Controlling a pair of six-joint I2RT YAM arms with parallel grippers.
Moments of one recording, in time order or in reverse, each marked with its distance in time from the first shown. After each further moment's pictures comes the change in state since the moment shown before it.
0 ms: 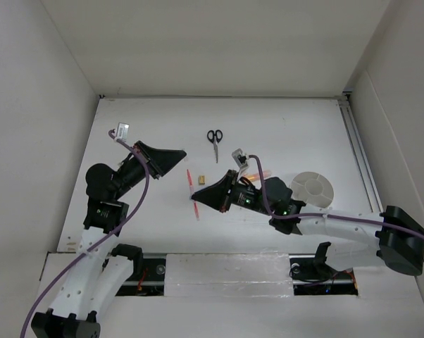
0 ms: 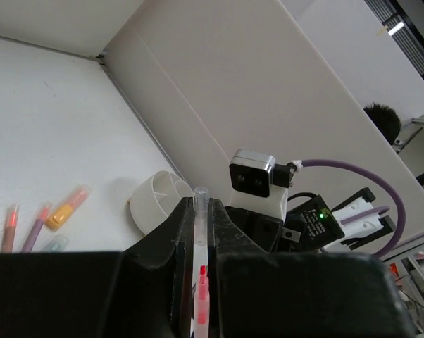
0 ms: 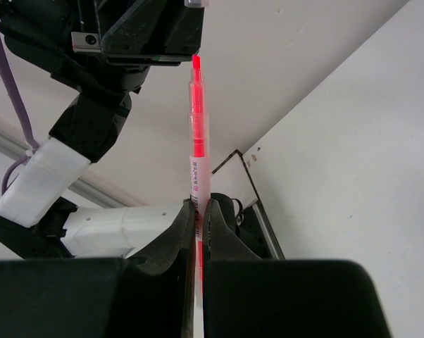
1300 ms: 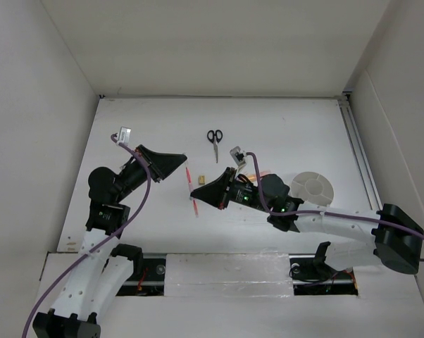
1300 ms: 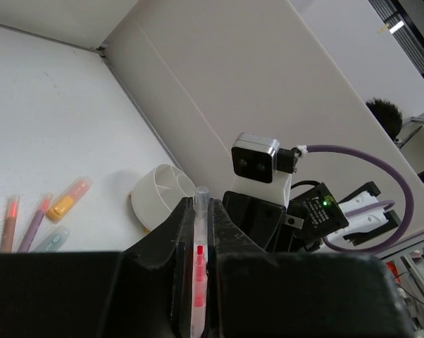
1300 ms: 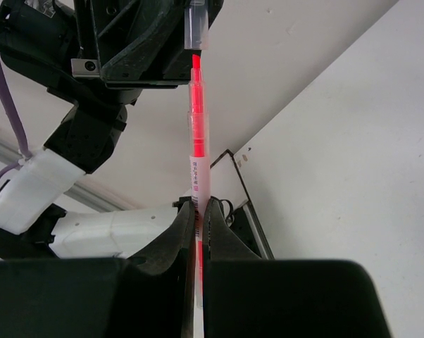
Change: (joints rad) left arm 0.000 -0.023 -0.061 0.032 0.007 -0.009; right arm -0.025 0.030 0.024 -0.014 -0.014 -0.015
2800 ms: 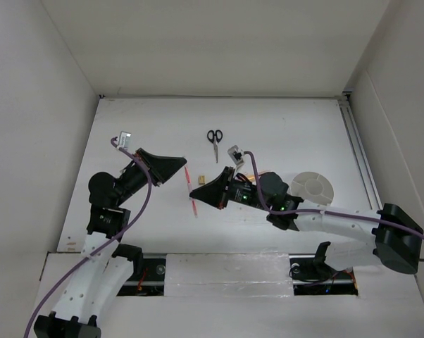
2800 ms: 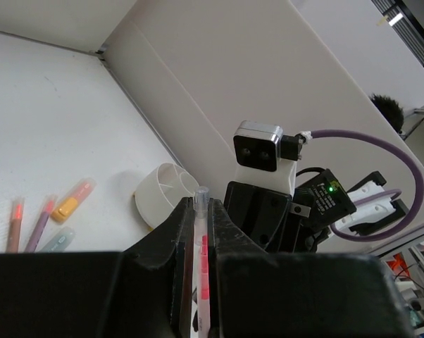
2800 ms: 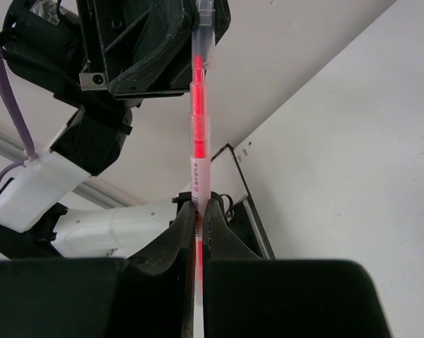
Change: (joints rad) left arm 0.000 -0.033 -0.043 0.027 0.011 0.019; right arm -0.007 0.003 0.023 -0.031 -0.014 -0.011
